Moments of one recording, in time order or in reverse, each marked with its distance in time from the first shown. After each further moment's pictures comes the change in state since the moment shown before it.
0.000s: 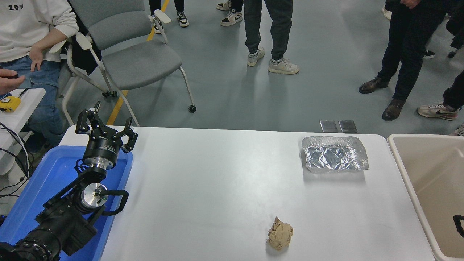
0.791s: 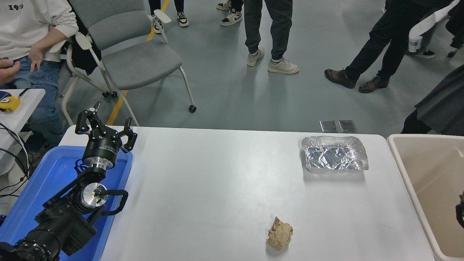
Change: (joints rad) left arm 0.000 0.001 0.000 0.001 0.000 0.001 0.000; right arm -0.028 -0.121 0.341 0.295 -0.003 0.210 0.010
